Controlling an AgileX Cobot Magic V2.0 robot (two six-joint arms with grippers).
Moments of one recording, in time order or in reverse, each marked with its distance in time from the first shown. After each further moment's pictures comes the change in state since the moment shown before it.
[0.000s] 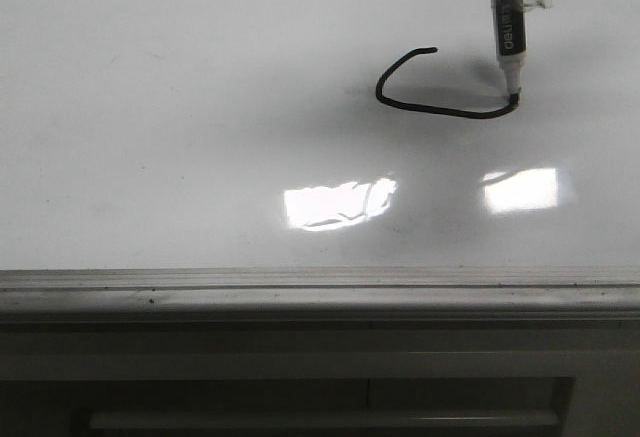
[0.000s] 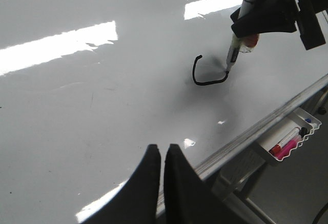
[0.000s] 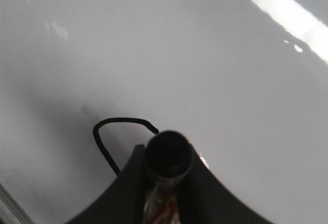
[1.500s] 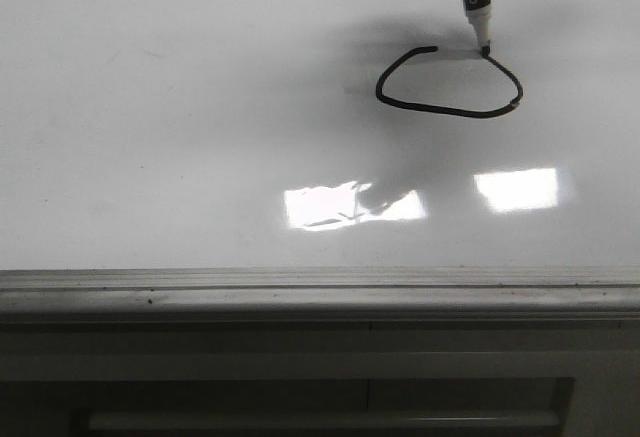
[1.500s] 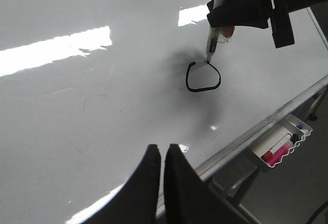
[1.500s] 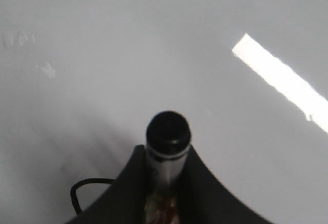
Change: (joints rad) left arm 0.000 0.000 0.006 -0.019 -0.032 0.000; right arm 0.000 0.013 0.010 -0.083 -0.197 0.006
